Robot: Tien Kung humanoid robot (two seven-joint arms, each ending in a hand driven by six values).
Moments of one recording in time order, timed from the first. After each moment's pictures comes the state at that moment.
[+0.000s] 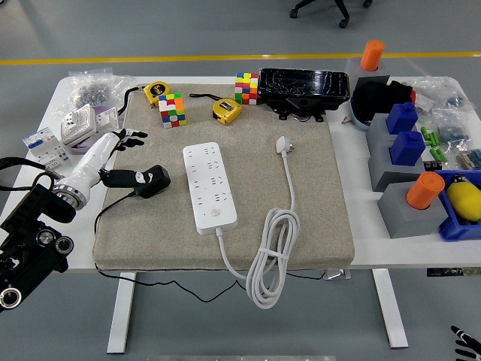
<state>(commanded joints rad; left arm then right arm) -0.35 0.38 -0.93 -1.25 1.56 0.23 0.11 0.06 -0.28 1.09 0.40 -0.72 -0.03 -0.06</state>
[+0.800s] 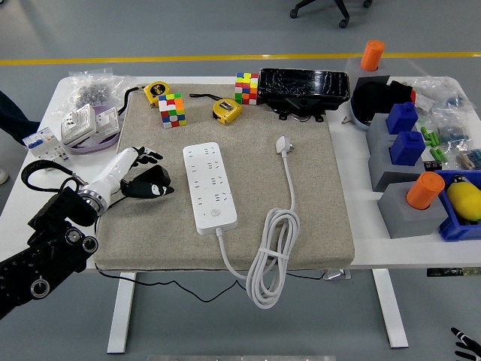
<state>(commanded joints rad) -0.44 0.32 -0.84 -1.09 1.60 0.24 0.15 0.06 -0.28 1.10 0.40 -0.72 -0.03 -0.06</state>
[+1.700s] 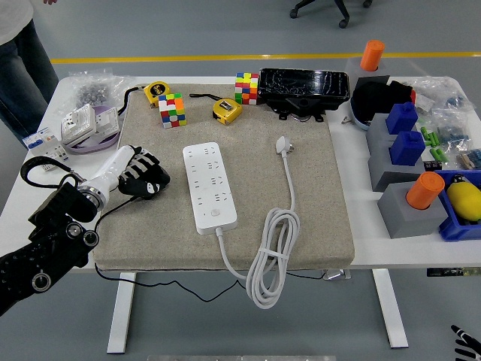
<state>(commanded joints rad) -0.46 0.32 -0.85 -1.09 1.55 0.22 0.20 0.06 -0.28 1.11 0.40 -0.72 -0.03 -0.06</state>
